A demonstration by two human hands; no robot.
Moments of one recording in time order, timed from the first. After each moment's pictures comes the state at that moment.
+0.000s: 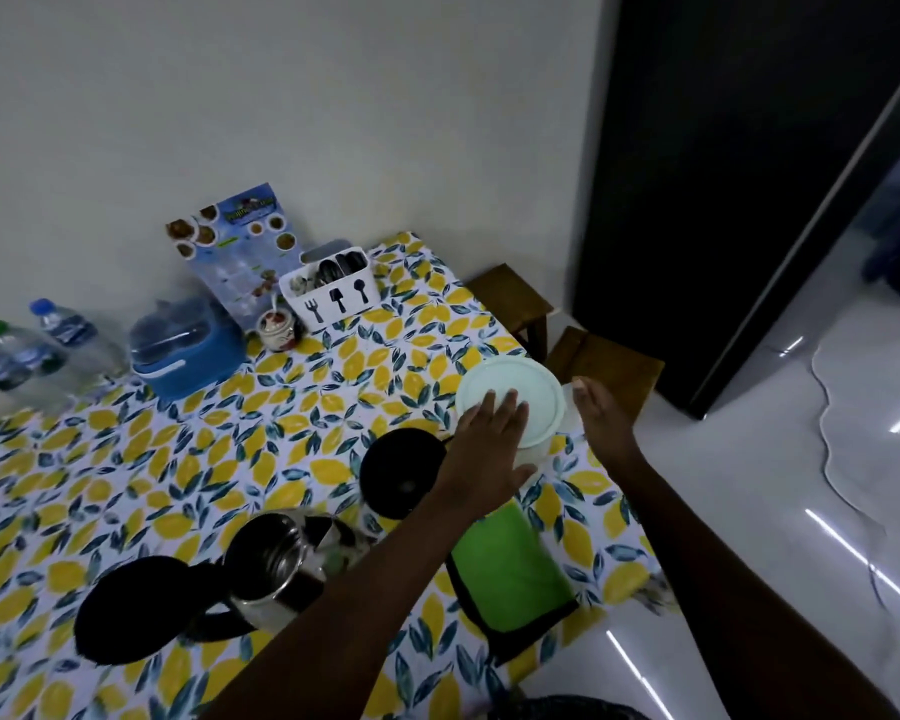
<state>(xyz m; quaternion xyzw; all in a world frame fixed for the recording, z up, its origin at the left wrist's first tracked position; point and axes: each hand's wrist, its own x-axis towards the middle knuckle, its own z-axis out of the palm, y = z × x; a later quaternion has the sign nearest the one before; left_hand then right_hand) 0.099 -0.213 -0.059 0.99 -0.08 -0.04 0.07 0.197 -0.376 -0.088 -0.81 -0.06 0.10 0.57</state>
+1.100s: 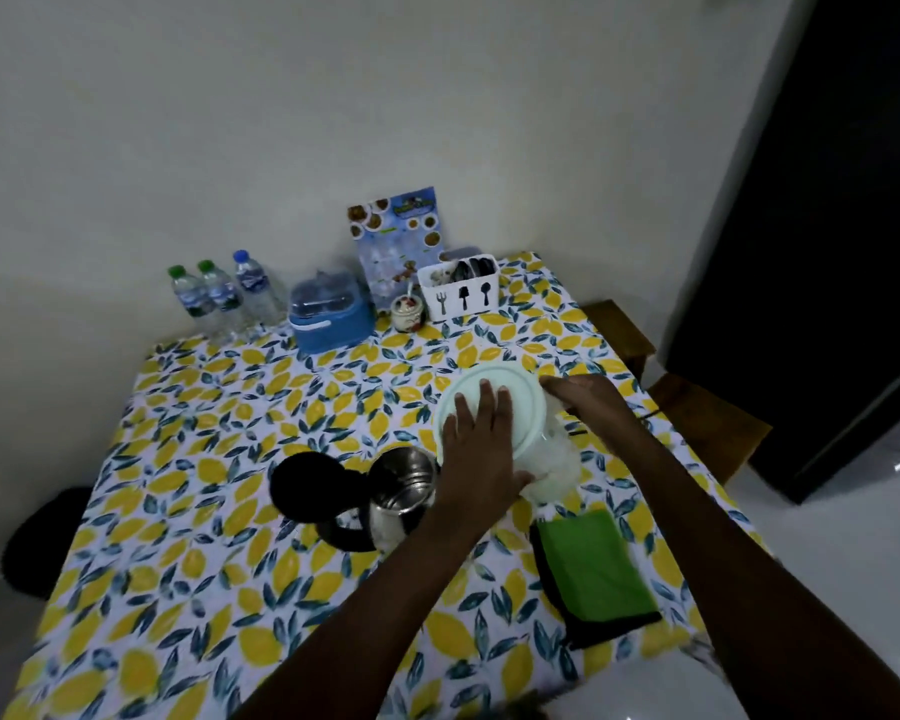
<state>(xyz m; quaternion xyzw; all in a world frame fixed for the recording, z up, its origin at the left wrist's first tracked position) -0.046 -0.139 0.005 0.97 0.17 0.04 0.14 0.124 -0.241 -0.009 -0.76 -0.20 0.26 0.57</state>
